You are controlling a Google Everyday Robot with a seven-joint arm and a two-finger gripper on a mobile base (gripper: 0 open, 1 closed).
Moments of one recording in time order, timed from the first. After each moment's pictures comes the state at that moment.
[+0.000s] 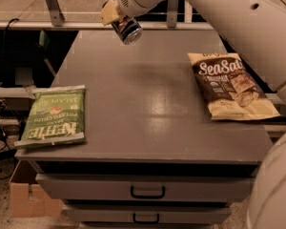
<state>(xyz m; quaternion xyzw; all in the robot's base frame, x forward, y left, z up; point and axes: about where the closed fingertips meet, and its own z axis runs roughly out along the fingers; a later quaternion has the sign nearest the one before) 0.736 0.066 0.992 -0.32 0.83 0.16 0.43</state>
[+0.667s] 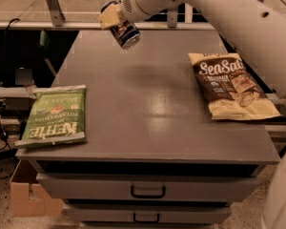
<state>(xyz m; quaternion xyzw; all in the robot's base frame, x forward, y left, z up) 0.724 0.076 0.985 -0.33 0.81 0.21 0.43</state>
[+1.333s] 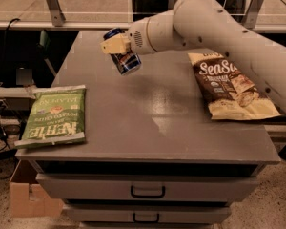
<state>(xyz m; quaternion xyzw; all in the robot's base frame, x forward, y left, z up) 0.668 0.070 0.940 -0.32 0.78 0.30 0.44</state>
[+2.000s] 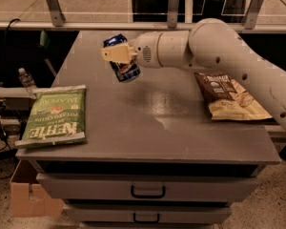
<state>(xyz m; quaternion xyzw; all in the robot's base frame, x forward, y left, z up) 0.639 0.065 0.940 -0.33 0.72 0.37 0.49</state>
